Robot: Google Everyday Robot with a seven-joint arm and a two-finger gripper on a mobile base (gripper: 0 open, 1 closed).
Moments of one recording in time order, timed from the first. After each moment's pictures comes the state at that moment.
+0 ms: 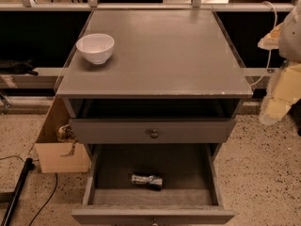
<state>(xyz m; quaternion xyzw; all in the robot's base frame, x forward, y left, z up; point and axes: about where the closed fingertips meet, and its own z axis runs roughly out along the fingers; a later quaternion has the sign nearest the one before) 0.438 -0.217 0.976 -0.60 0.78 -0.03 0.16</state>
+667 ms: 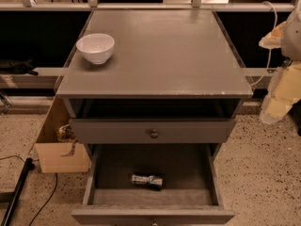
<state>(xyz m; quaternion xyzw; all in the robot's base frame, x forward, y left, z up) 0.439 -0.218 0.978 -0.60 0.78 -0.03 0.17</state>
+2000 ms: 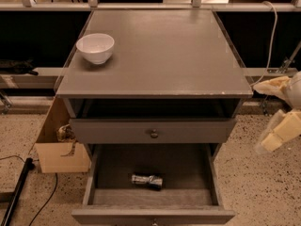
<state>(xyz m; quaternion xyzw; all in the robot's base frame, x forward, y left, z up) 0.432 -0.240 0.883 -0.55 0.77 0.15 0.27</state>
